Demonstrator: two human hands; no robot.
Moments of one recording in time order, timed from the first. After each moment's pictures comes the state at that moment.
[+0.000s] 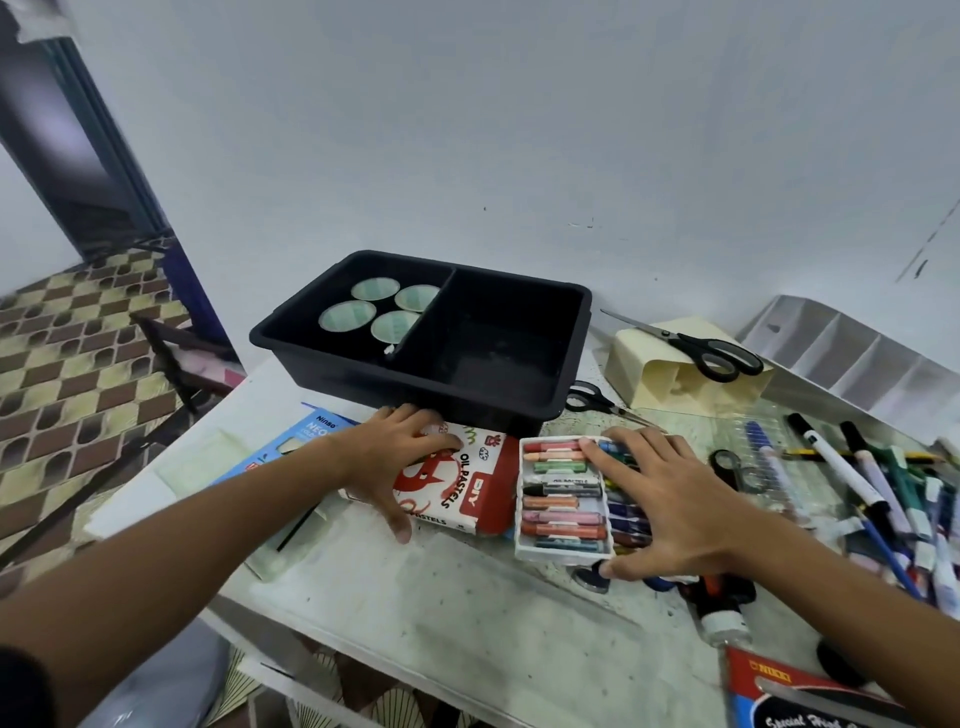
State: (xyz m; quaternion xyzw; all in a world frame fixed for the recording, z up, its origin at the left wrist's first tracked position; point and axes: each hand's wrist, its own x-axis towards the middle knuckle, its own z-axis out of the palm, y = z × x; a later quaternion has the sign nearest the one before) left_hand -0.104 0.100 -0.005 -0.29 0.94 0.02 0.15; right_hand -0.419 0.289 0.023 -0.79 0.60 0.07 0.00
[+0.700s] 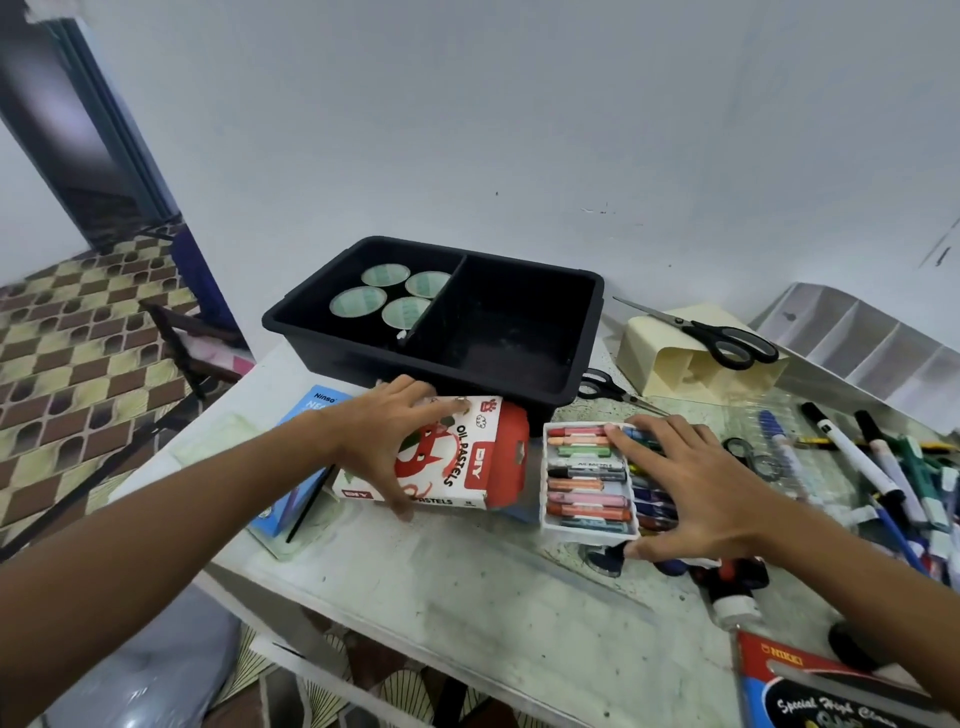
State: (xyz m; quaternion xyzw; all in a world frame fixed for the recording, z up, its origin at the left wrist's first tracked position) left_hand -0.088 0.110 0.026 -0.30 0.94 0.06 0.12; right_hand -0.429 0.291 0.023 -0.79 0.61 0.06 0.02
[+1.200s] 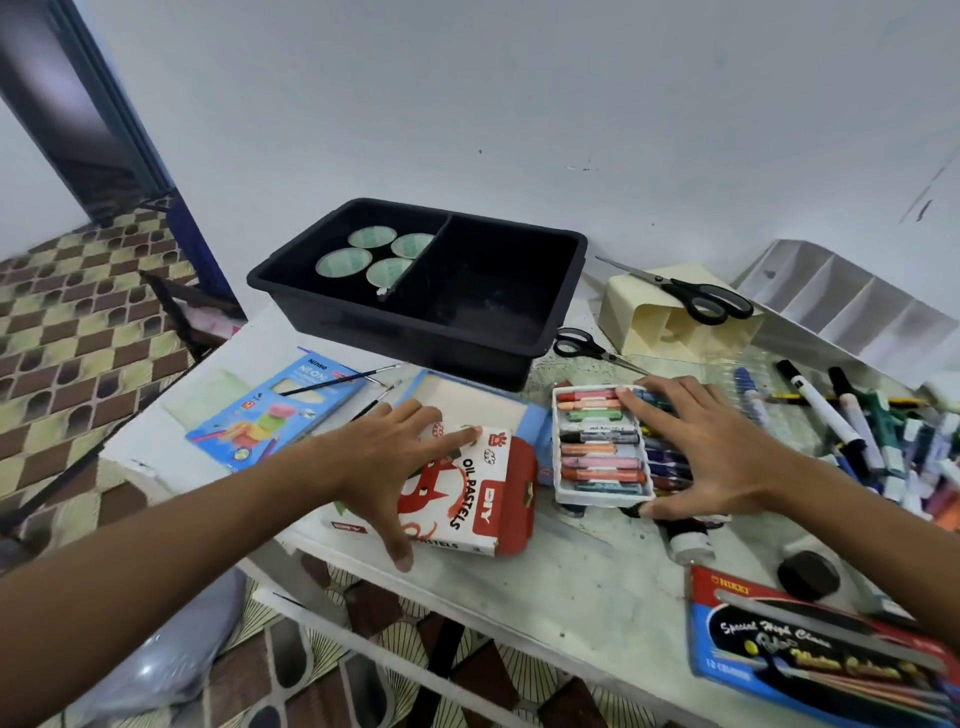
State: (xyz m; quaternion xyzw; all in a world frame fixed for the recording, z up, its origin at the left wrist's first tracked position) left_hand -0.105 0.203 0.012 -0.28 0.94 0.02 0.19; right_hand -0.467 0.318 0.021 -0.80 0.60 0.07 0.01
